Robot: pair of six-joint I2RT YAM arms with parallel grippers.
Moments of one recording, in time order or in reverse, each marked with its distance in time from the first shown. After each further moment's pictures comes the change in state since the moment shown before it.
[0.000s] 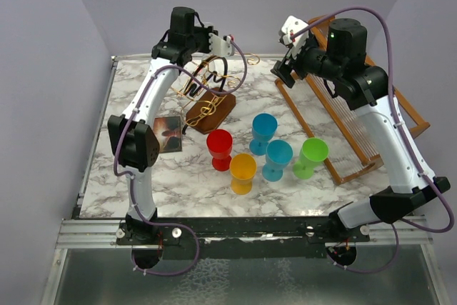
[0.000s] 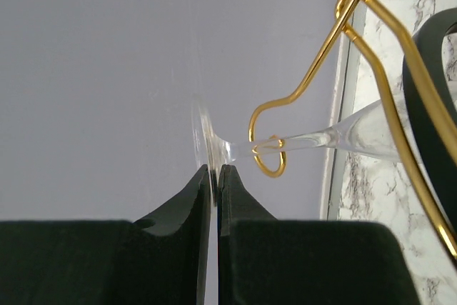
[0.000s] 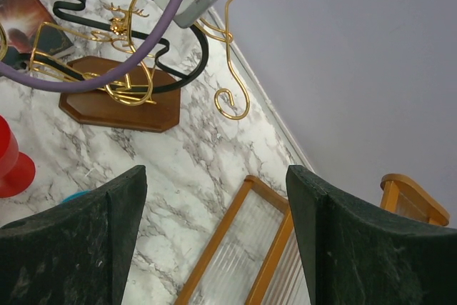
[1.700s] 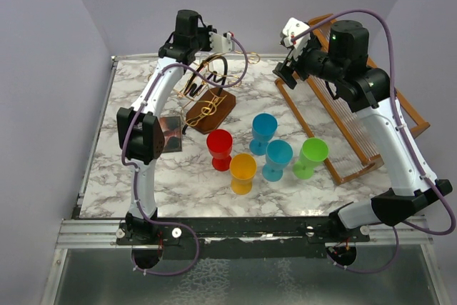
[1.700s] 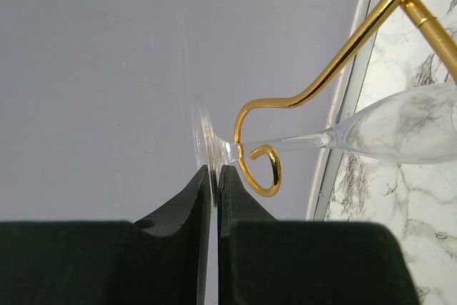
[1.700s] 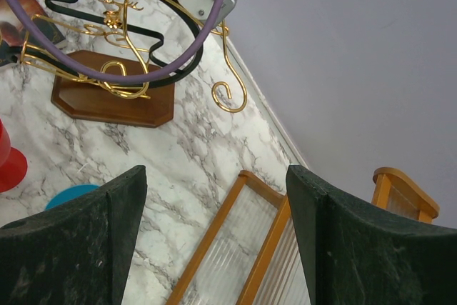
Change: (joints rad) left arm 0.007 0.128 0.047 0.098 -0.110 -0.070; right arm 0.000 -0.020 -0.021 0.000 0.020 -0.018
